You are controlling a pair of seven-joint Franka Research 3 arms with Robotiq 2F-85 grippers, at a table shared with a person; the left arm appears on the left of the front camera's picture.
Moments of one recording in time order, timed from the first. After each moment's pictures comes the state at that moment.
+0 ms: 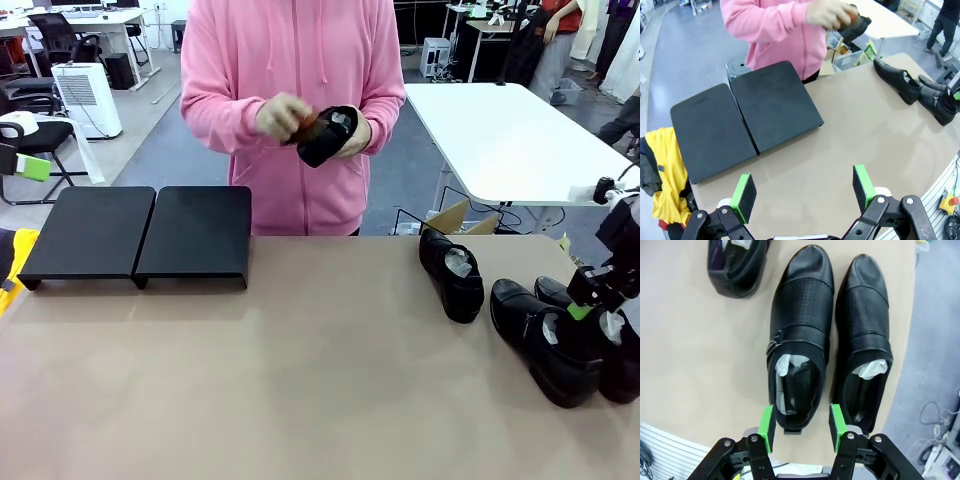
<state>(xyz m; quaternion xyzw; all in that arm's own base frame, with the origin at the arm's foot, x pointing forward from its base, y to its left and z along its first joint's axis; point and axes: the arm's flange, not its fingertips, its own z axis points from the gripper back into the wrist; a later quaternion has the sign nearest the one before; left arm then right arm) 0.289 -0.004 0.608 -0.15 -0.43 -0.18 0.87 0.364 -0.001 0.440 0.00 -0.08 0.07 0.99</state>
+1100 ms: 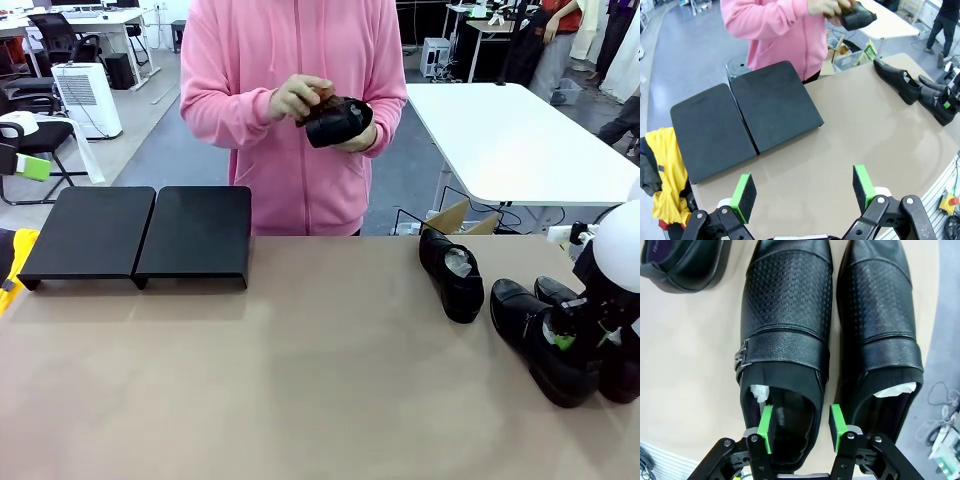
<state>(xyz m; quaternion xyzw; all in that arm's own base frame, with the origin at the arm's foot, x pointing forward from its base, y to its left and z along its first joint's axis) 0.289 -0.004 0.608 -0.15 -0.43 -0.18 0.87 0.388 -0.010 0.364 0.00 -0.02 0.04 1.00</state>
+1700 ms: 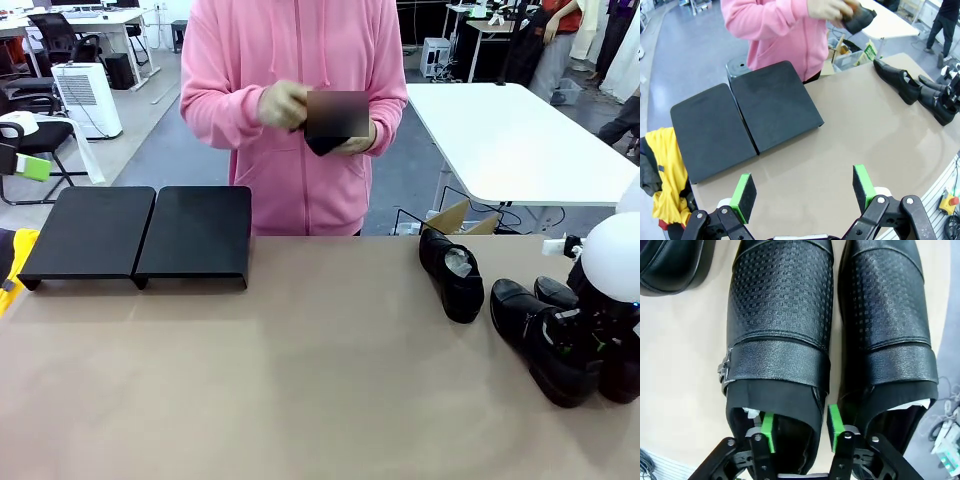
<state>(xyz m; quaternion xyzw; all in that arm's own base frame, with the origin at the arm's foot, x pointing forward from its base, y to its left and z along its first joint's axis) 0.289 -0.004 0.608 -0.15 -0.43 -0.18 0.87 0.393 -0.013 0.341 0.00 -0.01 0.03 1.00</state>
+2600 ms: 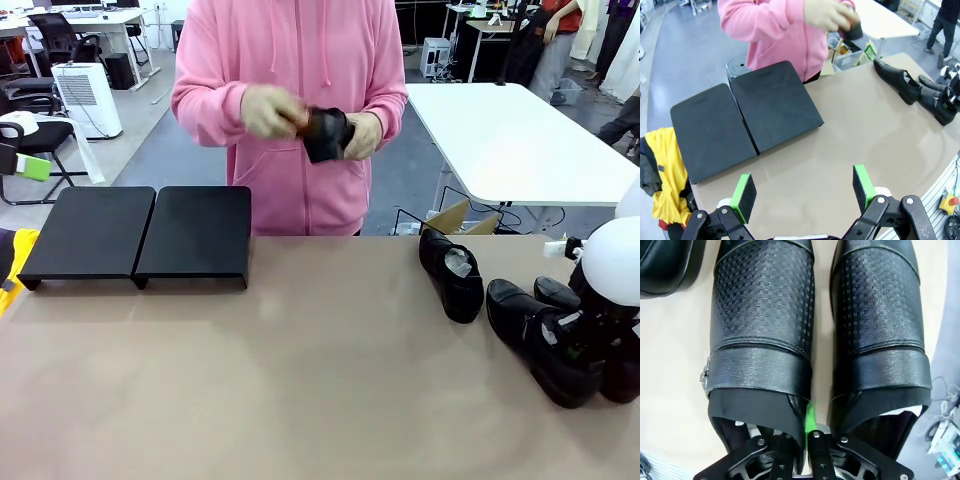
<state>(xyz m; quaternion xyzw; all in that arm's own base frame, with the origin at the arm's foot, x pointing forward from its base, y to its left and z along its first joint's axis) 0.289 -0.004 0.608 -0.15 -0.43 -0.18 0.87 0.394 -0.018 0.338 -0.01 -0.01 0.03 1.00</state>
